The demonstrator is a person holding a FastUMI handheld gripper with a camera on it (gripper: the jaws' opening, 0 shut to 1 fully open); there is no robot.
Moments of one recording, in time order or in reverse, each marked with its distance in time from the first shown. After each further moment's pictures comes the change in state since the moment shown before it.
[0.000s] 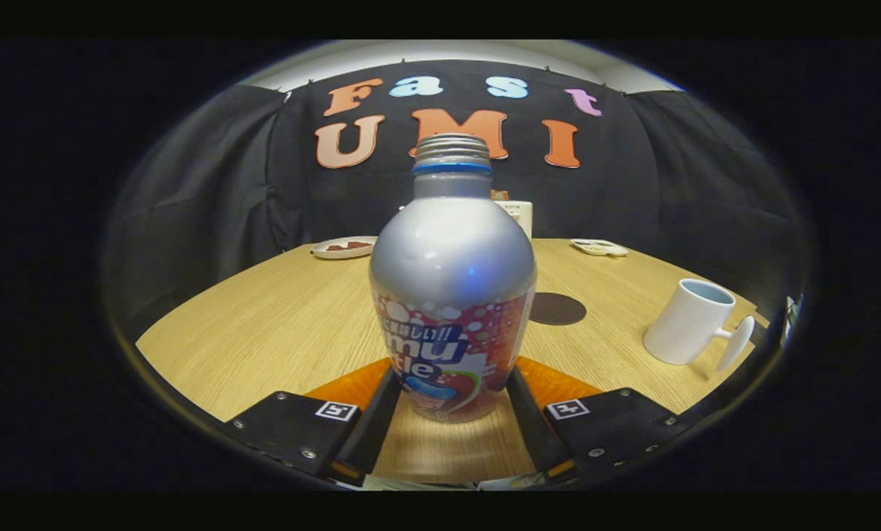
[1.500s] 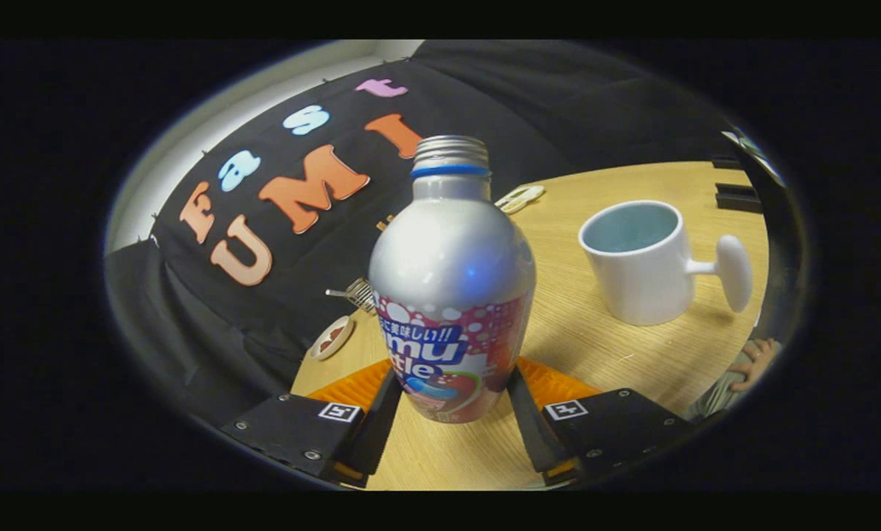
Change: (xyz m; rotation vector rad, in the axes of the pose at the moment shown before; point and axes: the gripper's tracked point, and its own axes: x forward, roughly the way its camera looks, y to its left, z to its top) arm 0.015 -0.083 0.038 0.764 0.010 -0.019
